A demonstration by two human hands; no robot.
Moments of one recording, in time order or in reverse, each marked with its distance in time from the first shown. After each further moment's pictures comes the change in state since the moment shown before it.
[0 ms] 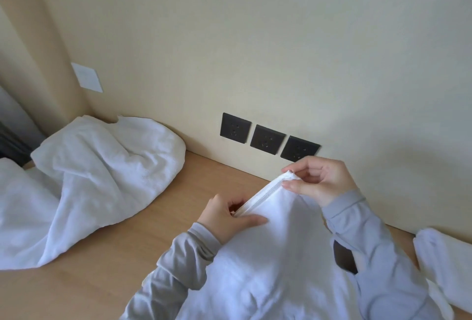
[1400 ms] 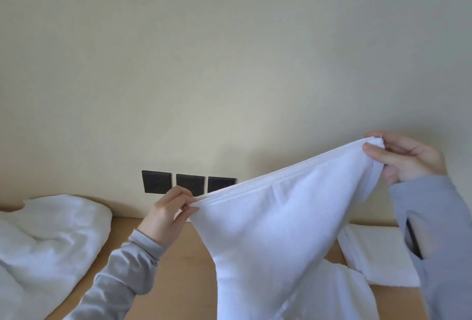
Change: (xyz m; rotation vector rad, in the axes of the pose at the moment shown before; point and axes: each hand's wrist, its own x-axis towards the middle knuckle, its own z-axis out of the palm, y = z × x) left_hand 0.060 0.067 0.023 0.524 0.197 0.812; right_hand -0.090 -0.060 -0.233 0.252 0.713 -0.185
